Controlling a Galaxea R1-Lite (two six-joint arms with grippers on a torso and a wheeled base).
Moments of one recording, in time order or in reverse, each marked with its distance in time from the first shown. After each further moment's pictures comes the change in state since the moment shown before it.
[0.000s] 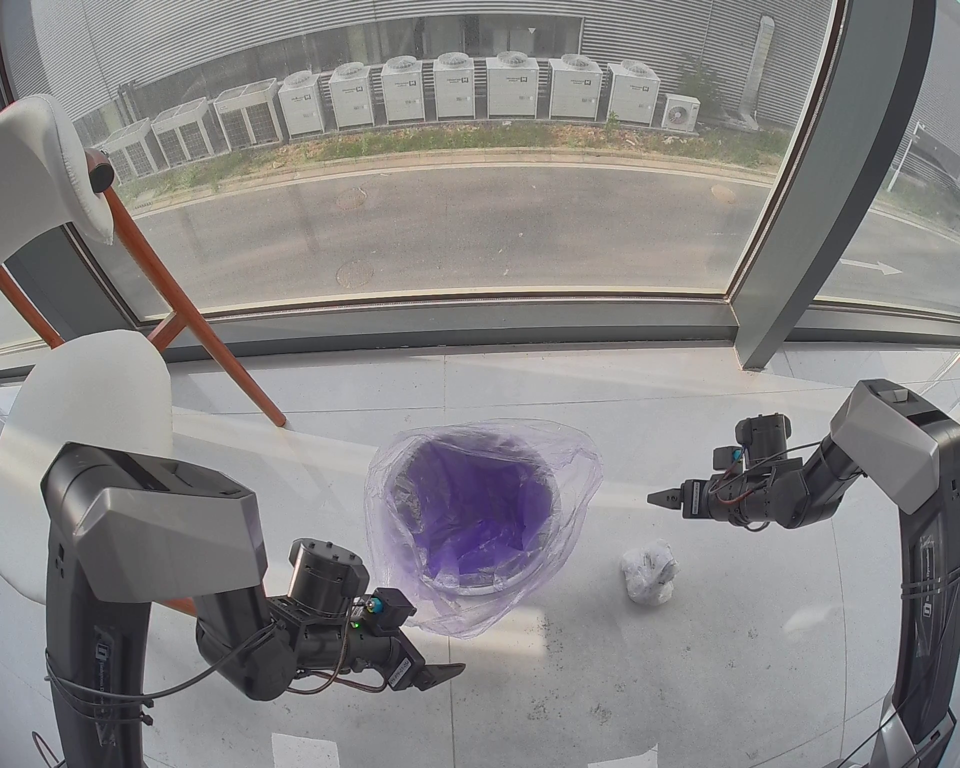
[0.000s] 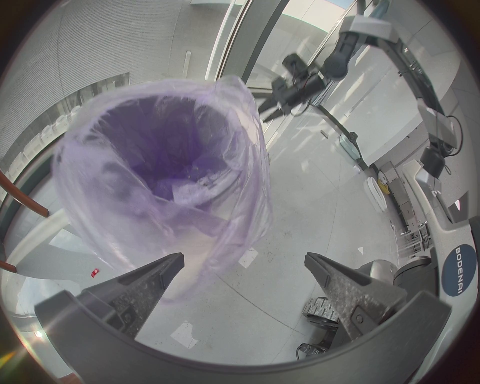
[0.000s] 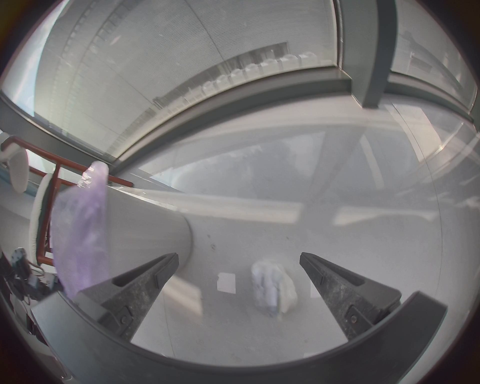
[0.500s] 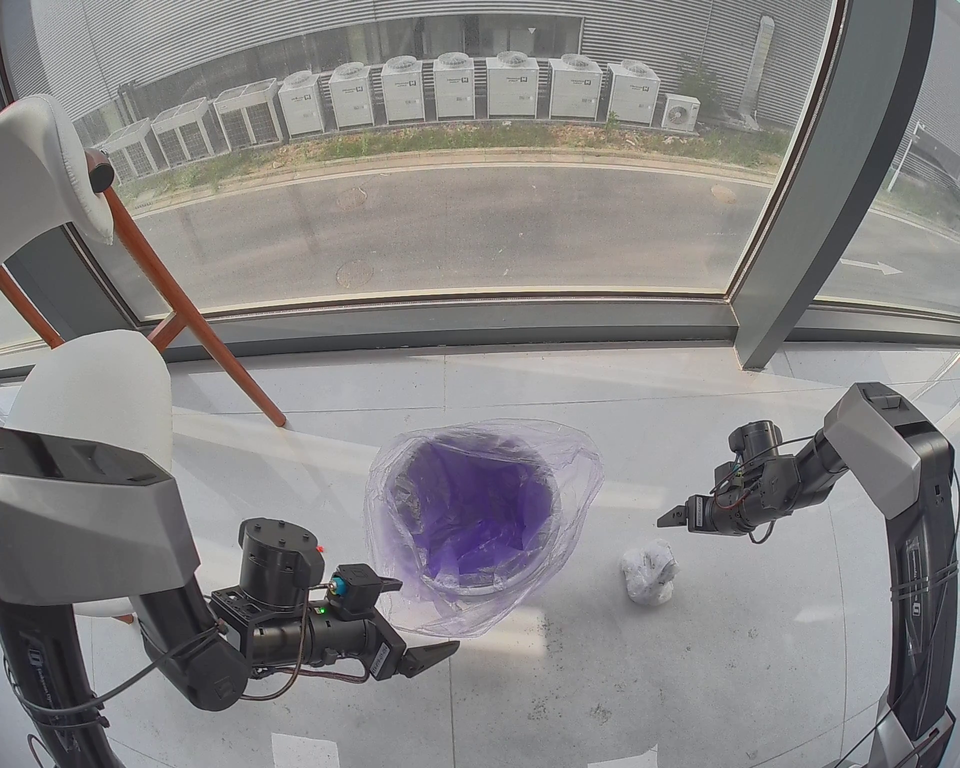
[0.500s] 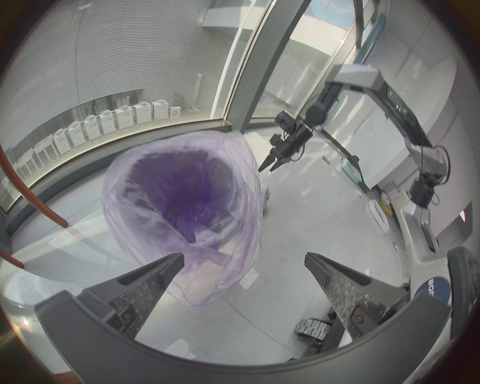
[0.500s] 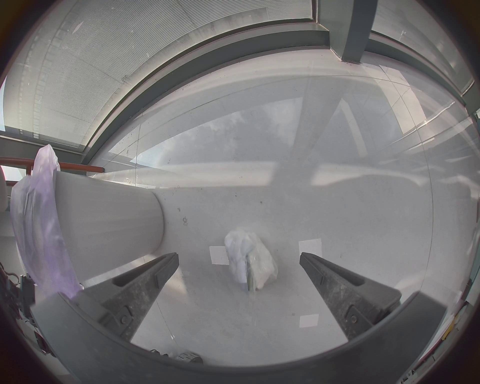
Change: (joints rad) left arm -0.007 -0.213 0.163 -0.111 0.000 -0.086; right arm -0.032 0.095 -0.203 0.360 -0.058 -0.005
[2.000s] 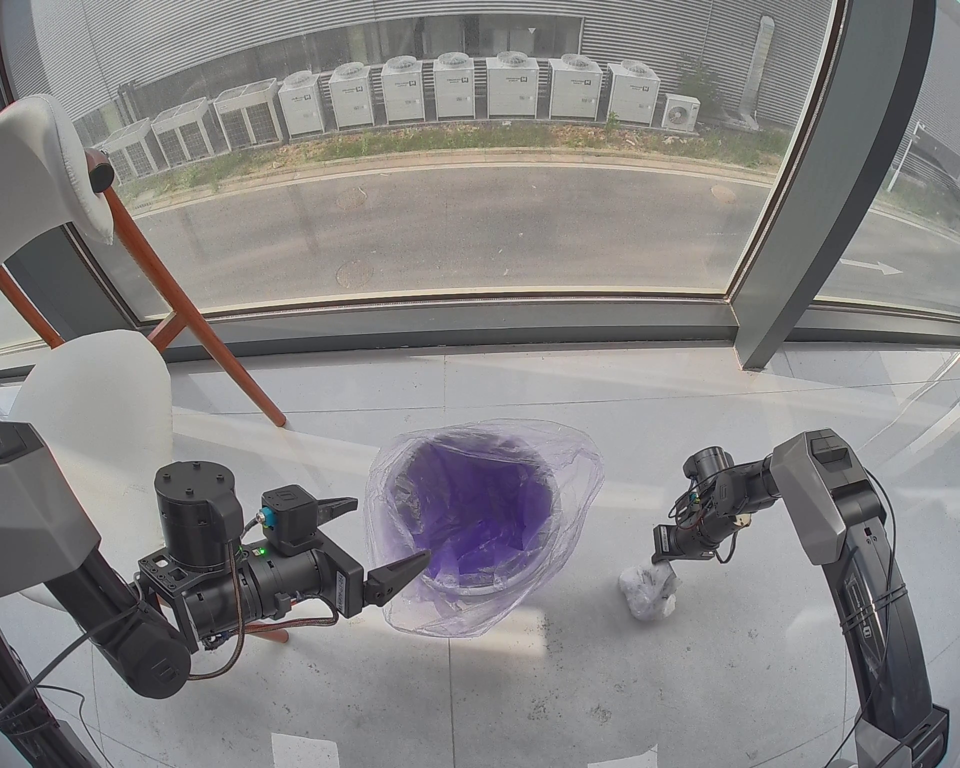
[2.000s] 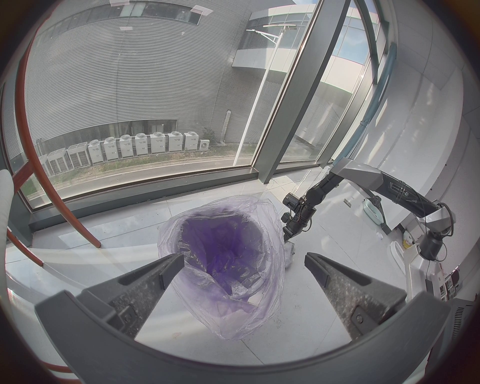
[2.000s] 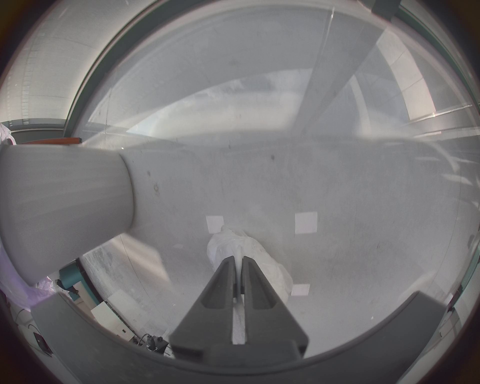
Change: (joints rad) left arm 0.051 -0.250 0.033 -0.082 0.076 -0.150; right arm 0.045 0.345 -0.569 0.451 -0.010 -0.038
